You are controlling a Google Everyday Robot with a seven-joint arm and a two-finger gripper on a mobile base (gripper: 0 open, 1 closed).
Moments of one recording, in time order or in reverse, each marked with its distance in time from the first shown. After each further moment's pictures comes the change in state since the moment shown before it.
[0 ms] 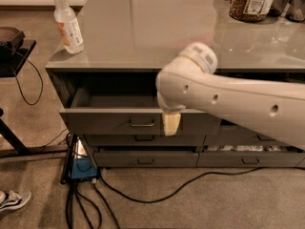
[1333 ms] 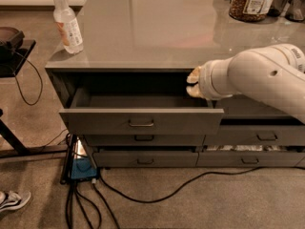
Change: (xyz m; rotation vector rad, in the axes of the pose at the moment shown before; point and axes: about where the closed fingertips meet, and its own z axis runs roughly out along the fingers) arm 0.072 -0.043 -0.068 0.222 -0.201 0.083
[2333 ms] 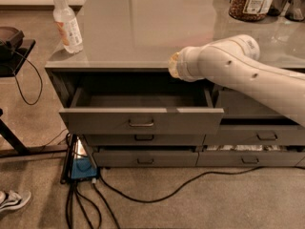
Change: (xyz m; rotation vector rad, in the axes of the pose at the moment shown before) arm -0.024 -0.066 0.079 0.127 -0.045 -0.106
